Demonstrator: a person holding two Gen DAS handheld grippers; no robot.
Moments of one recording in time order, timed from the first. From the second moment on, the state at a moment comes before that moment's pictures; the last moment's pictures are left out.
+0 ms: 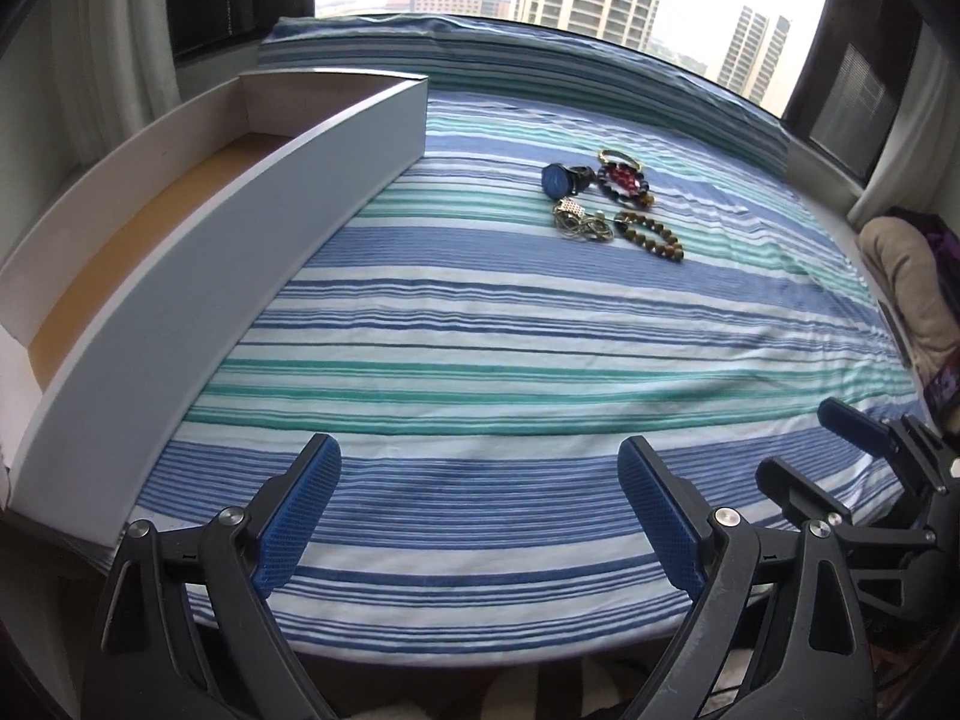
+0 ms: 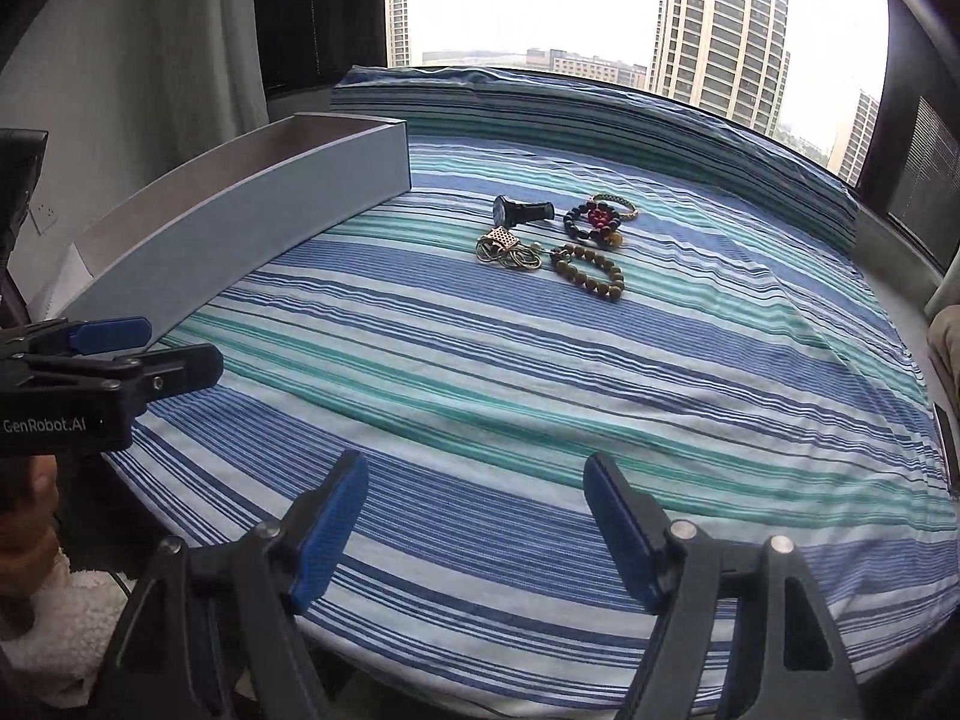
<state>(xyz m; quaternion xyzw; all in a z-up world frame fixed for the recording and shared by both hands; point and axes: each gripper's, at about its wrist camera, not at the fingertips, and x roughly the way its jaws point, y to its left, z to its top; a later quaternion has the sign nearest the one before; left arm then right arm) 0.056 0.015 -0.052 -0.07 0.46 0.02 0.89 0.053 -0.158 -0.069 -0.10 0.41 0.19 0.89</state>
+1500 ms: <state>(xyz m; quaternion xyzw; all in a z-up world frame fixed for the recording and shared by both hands) 0.239 -0.035 -0.105 0.01 0.50 -0.14 0.85 0.099 -0.223 -0.104 -0.03 0.47 0.12 0.87</state>
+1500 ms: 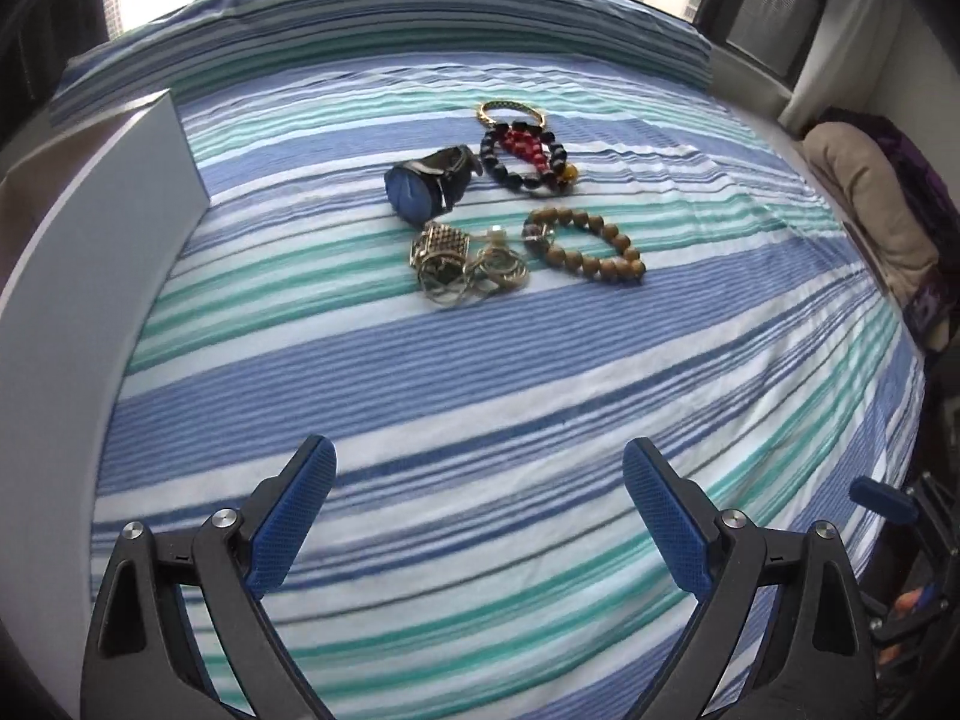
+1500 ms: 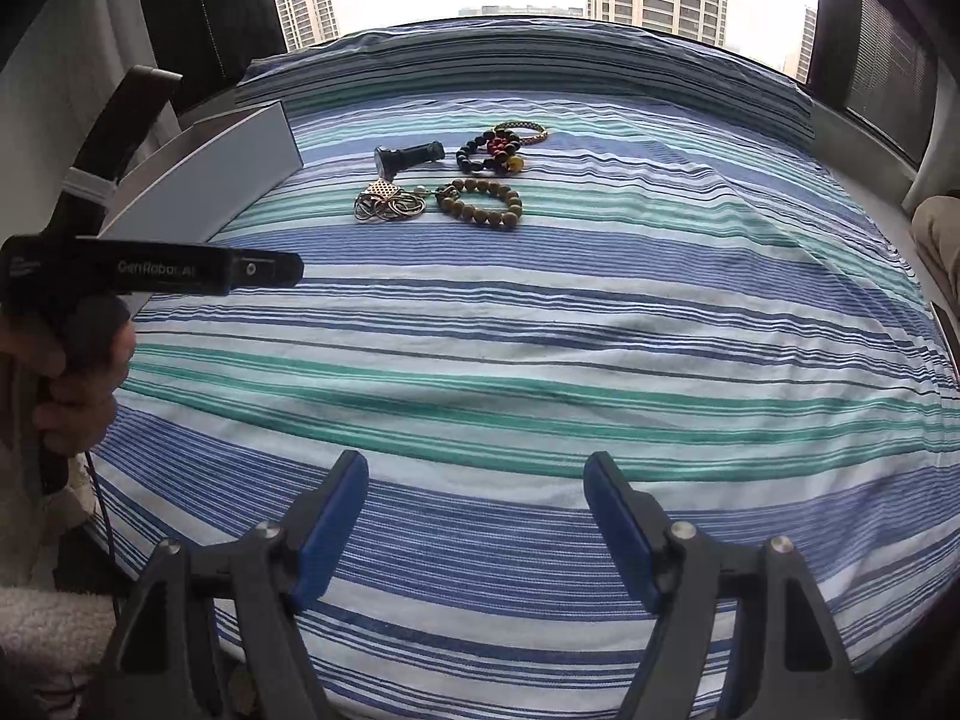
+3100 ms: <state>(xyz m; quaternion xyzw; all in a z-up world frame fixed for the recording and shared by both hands) 0.167 0.029 -0.075 -0.03 0.46 -0.05 0.89 0.152 -0.228 -0.101 0.02 0.51 0.18 0.84</state>
